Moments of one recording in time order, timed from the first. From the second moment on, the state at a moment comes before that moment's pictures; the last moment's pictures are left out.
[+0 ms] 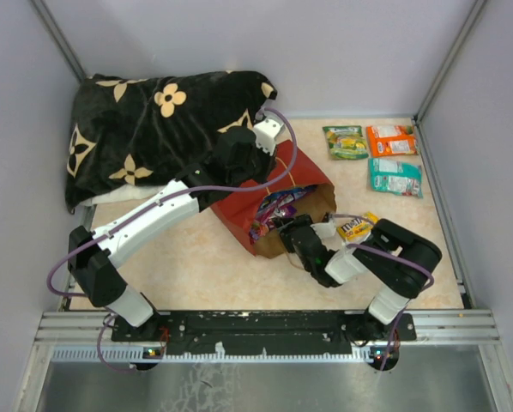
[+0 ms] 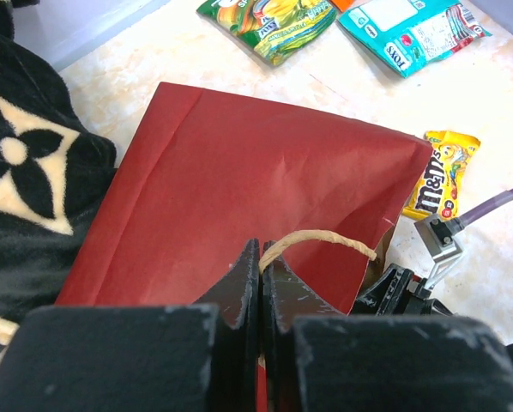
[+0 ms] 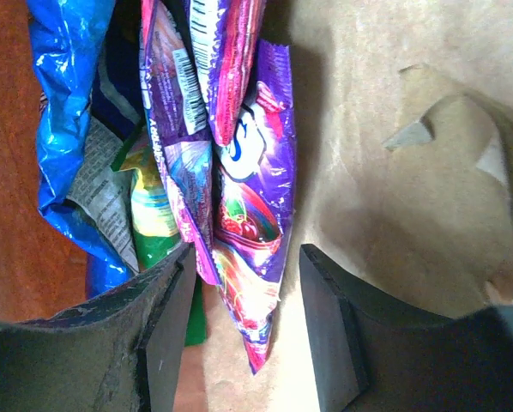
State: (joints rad) left arm -0.82 1.59 1.50 -0.29 -0.11 -0.05; right arm 0.86 1.66 0.36 0.87 0.53 1.53
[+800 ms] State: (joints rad) left arm -0.82 1.59 1.50 -0.29 -0.11 -0.05; right arm 0.84 1.75 0.44 0.87 0.46 1.53
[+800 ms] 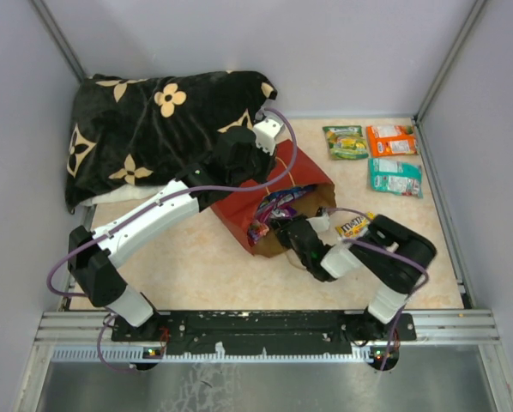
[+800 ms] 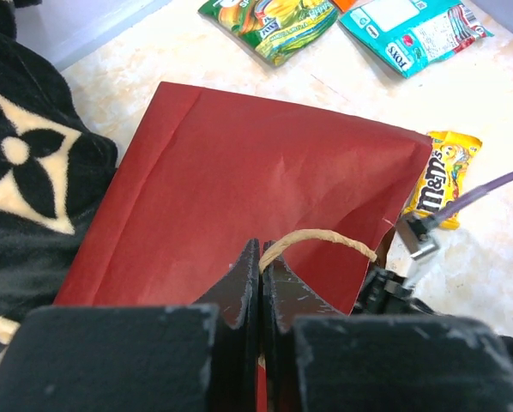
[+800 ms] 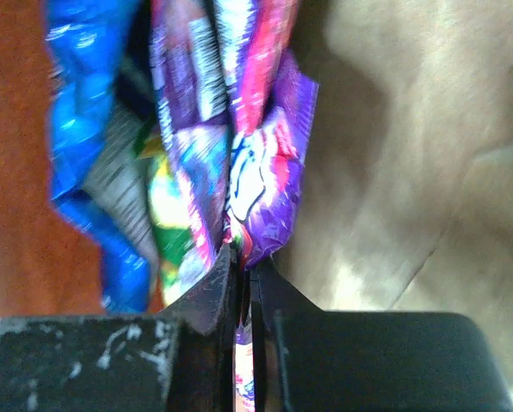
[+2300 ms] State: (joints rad) left arm -0.82 1.57 1.50 -0.29 -0.23 -0.03; right arm -0.29 1.10 0.82 0.14 -0.41 1.04
